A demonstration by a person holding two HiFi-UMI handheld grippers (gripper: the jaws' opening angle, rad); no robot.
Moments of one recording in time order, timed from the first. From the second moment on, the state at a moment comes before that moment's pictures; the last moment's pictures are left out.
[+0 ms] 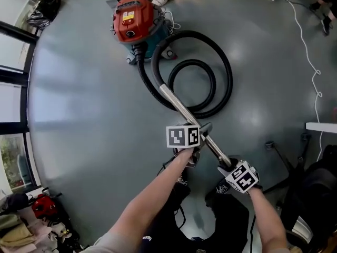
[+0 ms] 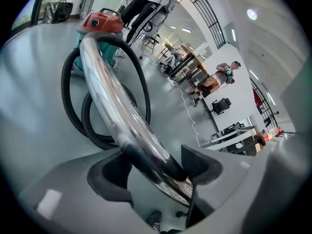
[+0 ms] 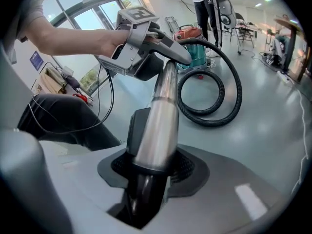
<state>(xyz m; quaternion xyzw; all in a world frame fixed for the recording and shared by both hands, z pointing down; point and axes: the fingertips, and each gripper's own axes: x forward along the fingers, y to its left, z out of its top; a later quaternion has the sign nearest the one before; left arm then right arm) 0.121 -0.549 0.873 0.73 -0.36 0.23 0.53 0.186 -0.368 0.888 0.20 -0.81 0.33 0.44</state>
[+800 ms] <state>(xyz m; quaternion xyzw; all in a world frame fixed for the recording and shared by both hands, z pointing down) 0.174 -0.583 1.090 0.70 -0.36 0.20 0.58 0.284 -0.447 1.116 0.12 -0.84 0.21 0.48</state>
